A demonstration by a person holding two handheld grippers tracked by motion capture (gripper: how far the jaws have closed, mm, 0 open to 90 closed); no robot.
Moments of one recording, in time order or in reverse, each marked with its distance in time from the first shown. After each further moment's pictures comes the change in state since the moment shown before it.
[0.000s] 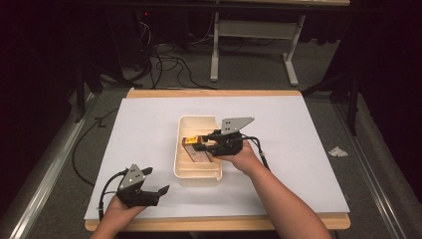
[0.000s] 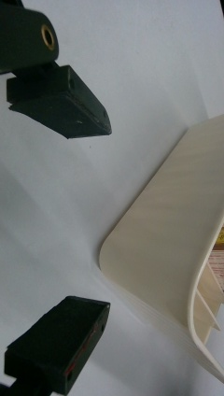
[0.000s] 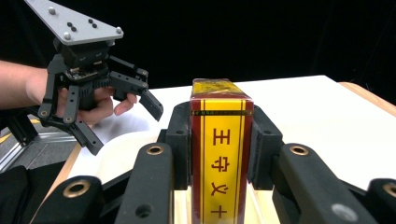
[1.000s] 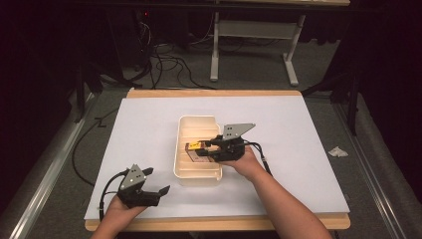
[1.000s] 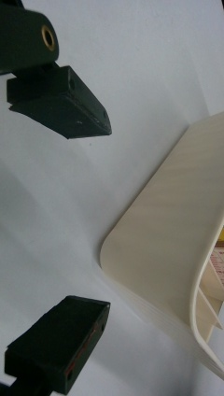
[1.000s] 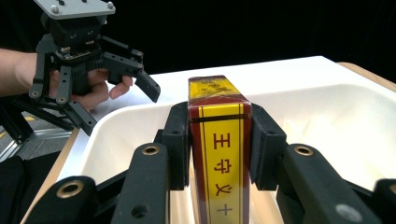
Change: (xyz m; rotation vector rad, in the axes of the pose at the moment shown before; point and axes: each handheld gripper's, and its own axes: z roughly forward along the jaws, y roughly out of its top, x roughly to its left) left arm -0.001 -0.001 0.001 0.009 -0.002 0.008; right arm 0.005 -0.019 -0.003 0.033 -0.027 0.029
